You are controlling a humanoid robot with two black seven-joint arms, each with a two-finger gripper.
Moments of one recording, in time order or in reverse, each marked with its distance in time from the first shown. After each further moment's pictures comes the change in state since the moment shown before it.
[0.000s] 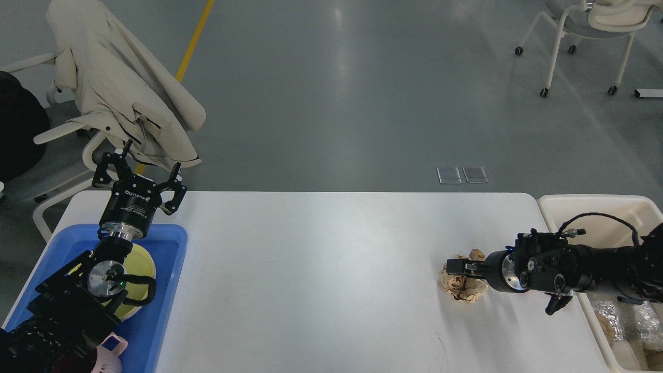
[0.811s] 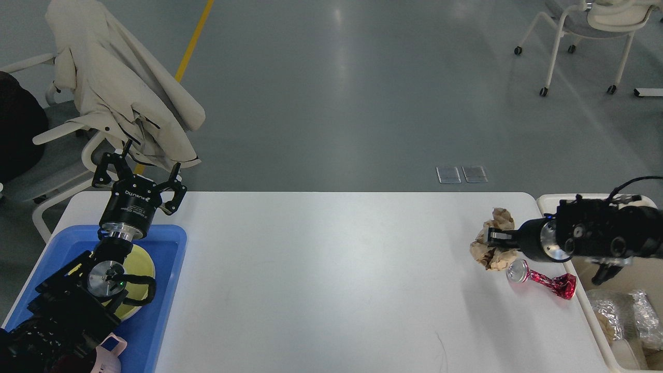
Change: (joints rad) left arm 0.000 0.000 0.000 0.000 0.000 0.000 0.000; right arm 0.367 -0.227 -0.140 0.319 -0.006 -0.002 0.014
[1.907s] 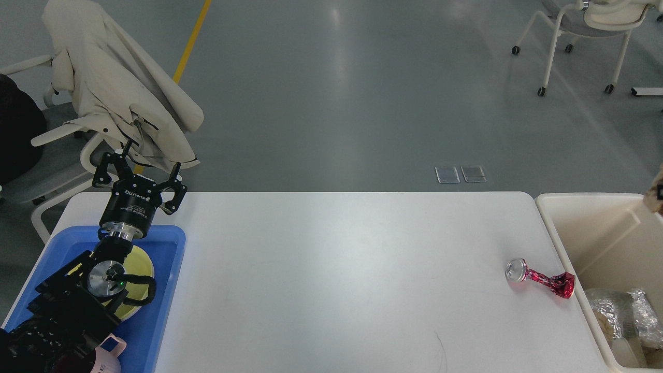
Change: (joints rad) left arm 0.000 0.000 0.000 0.000 0.000 0.000 -0.001; right arm -0.487 -0.090 -0.293 -0.933 0.092 0.062 0.217
